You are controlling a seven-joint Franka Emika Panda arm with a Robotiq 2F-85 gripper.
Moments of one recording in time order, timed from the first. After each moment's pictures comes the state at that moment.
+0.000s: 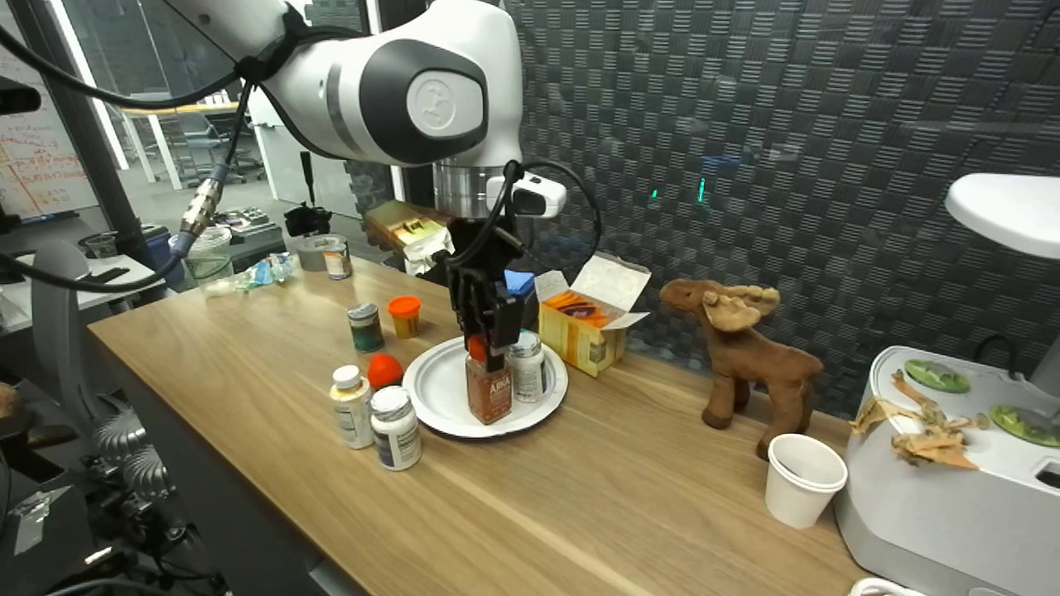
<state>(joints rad) 0.01 0.31 -0.01 -2.04 -0.06 2.30 0.28</state>
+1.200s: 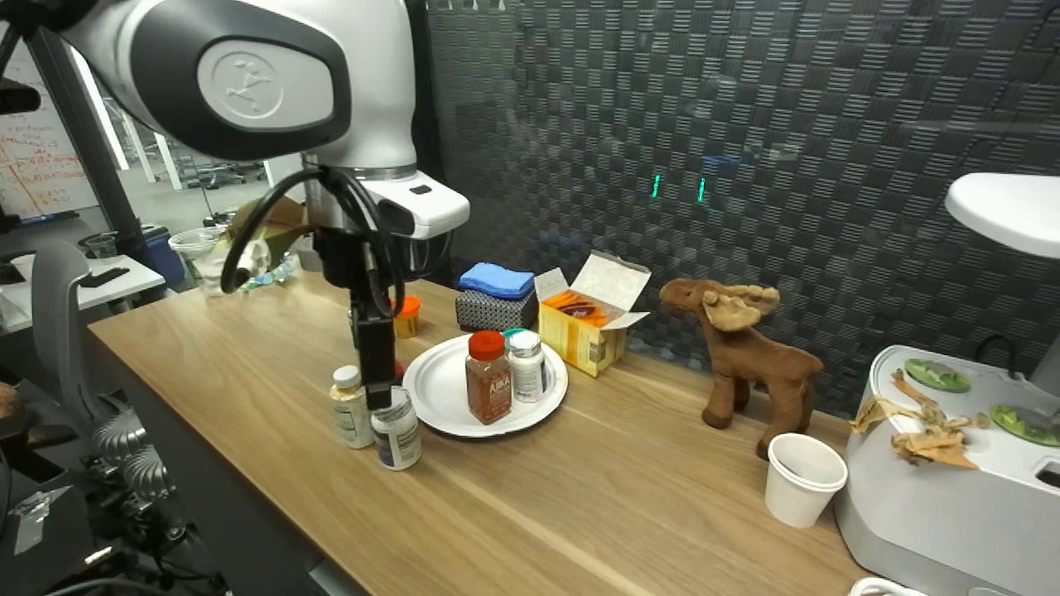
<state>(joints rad) 0.02 -0.01 0.00 -2.45 0.04 2.35 0.42</state>
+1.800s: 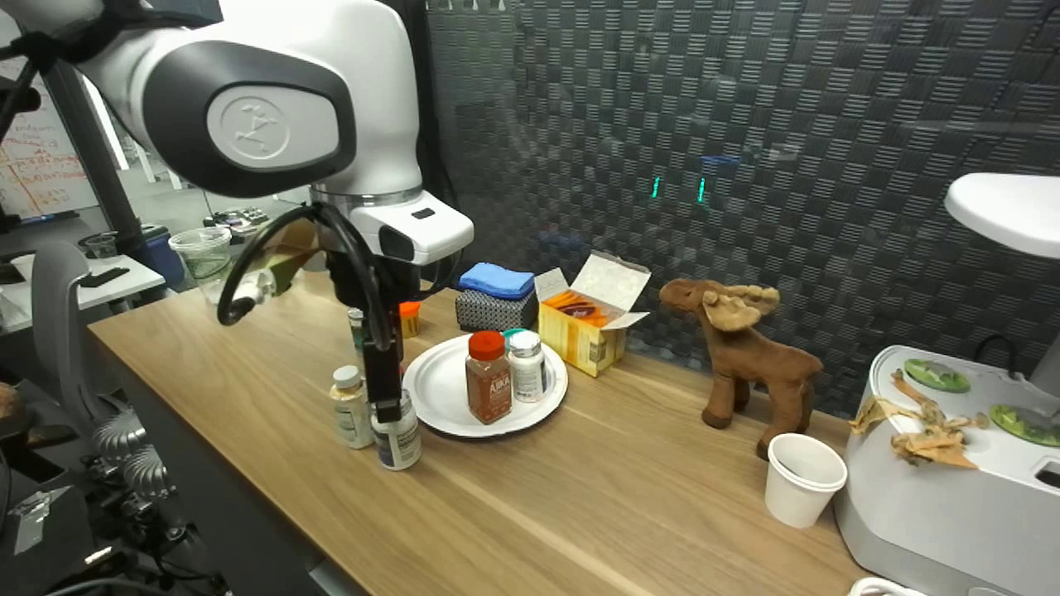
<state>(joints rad) 0.01 0.03 0.00 -2.46 0.04 2.45 0.50</state>
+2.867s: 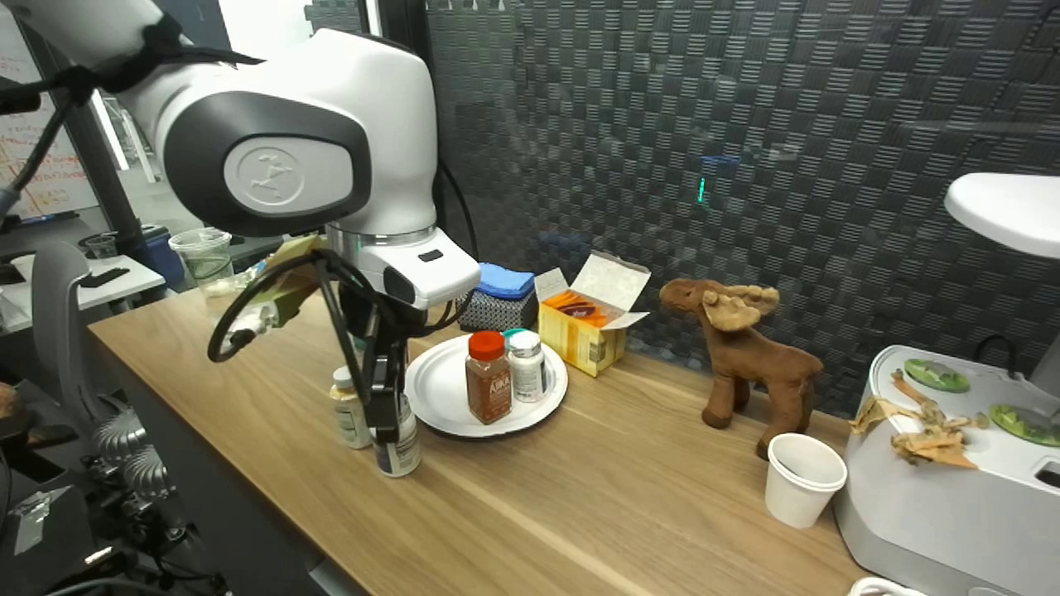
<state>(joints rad) 0.01 0.09 -0.02 -2.46 0.11 2.48 0.54</state>
